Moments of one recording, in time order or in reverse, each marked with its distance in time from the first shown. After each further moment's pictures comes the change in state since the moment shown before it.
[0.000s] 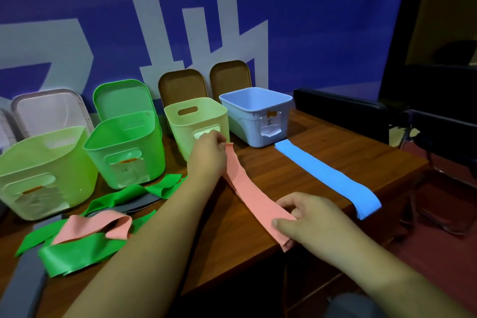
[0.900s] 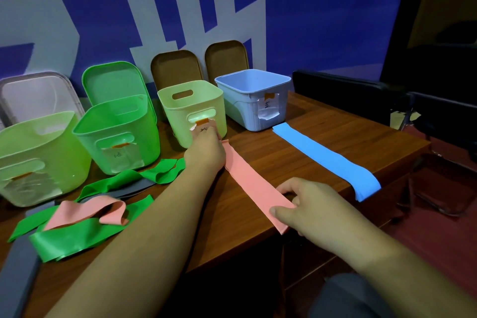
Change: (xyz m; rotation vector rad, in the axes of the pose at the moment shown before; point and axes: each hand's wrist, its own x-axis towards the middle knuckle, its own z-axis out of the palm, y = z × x) left_hand -0.003 -0.021 0.030 0.325 -0.134 -0.056; right_hand -0.002 0.008 0.000 -0.175 0.021 -0.016
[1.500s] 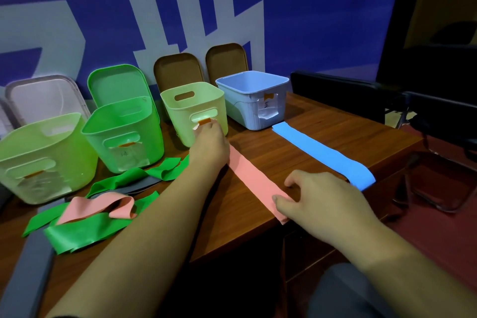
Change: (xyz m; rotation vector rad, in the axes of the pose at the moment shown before) left_hand -0.012 0.003 -0.019 0.009 0.053 0.146; right_hand -0.023 -0.018 -0.010 -0.431 0.196 -0.041
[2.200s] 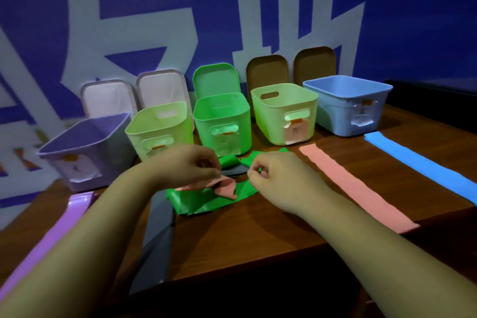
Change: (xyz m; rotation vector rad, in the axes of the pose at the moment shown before) left_hand -0.102 -0.207 -0.212 0.053 -0.455 0.190; right_hand 0.057 -0.201 0.052 0.317 -0.053 -0.454
